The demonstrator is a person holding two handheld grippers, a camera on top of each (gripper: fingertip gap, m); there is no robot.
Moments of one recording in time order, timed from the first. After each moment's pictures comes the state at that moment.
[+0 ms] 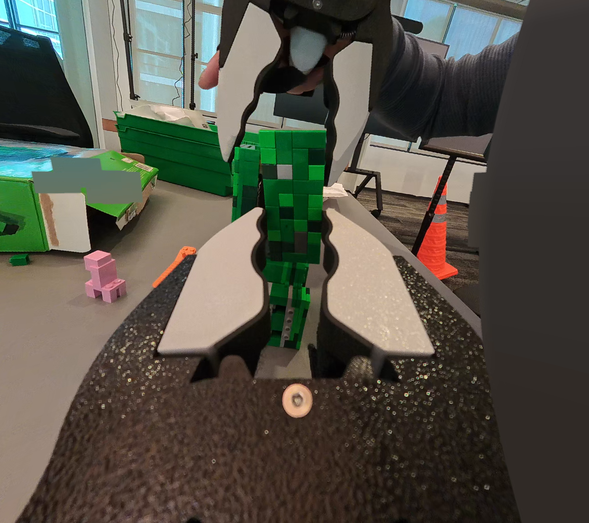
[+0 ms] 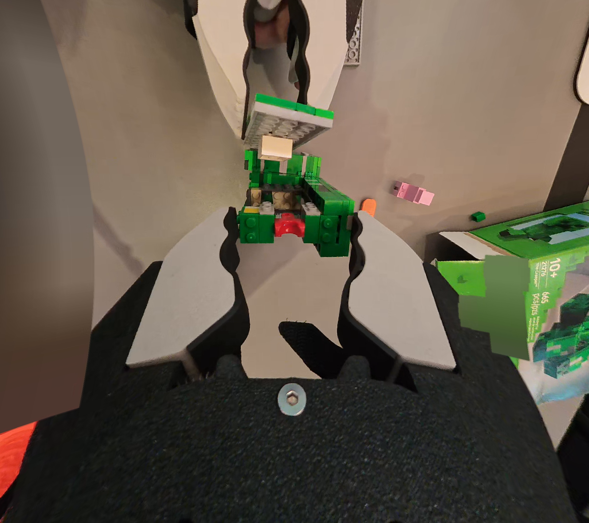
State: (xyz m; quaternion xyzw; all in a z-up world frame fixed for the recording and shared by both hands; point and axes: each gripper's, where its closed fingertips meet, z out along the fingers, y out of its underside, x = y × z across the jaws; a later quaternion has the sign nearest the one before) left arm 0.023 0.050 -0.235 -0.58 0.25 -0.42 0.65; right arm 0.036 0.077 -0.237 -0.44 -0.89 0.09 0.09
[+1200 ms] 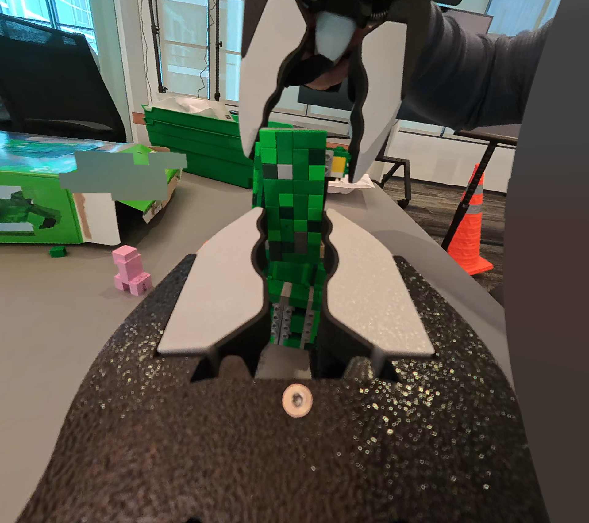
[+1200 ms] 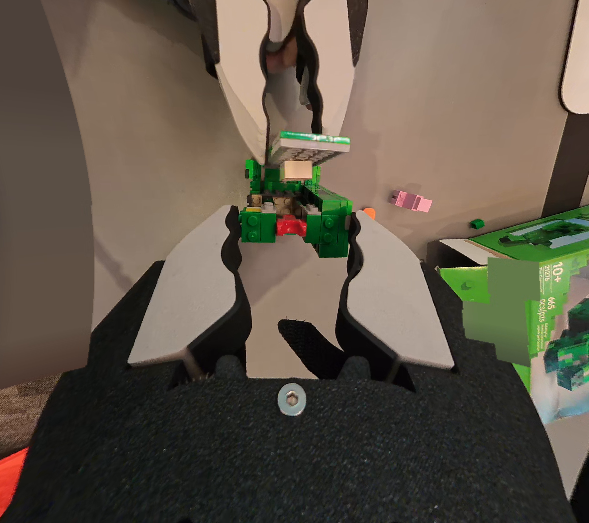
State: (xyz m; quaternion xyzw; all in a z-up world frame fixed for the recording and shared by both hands) left arm 0.023 0.065 -0.241 -0.61 0.24 -0.37 0.66; right arm 0.034 0.076 -0.236 -0.45 -0.88 0.12 0.11
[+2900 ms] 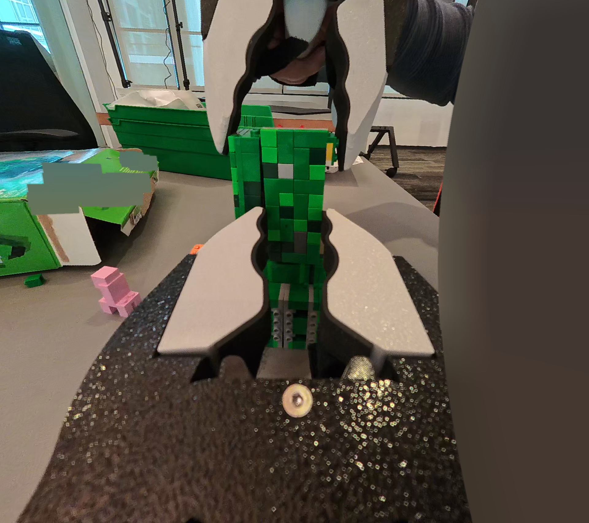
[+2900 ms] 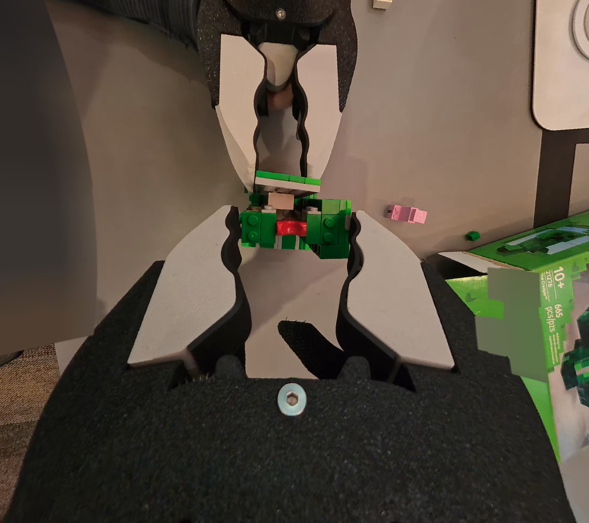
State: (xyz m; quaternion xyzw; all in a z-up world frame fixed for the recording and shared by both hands) left arm 0.036 0.065 -0.249 -0.60 0.31 -0.36 0.64; right arm 0.032 0.075 -0.235 -0.45 -0.86 0.17 0.16
